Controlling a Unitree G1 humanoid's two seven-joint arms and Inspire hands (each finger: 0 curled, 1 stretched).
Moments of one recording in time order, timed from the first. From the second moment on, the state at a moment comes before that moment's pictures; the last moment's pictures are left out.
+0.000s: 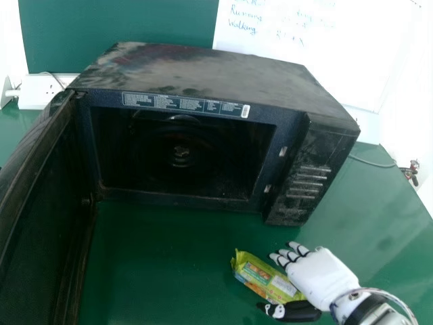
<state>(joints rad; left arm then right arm) 0.00 0.44 0.57 0.17 -0.49 -0.31 -0.53 0.16 -0.84 -0.19 -0.60 -0.90 -0.30 0.62</state>
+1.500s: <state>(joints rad) 0.03 0.43 0.57 0.13 -0.46 -0.36 -0.51 0.08 -0.75 -0.02 -0.39 -1.01 -0.16 0.45</state>
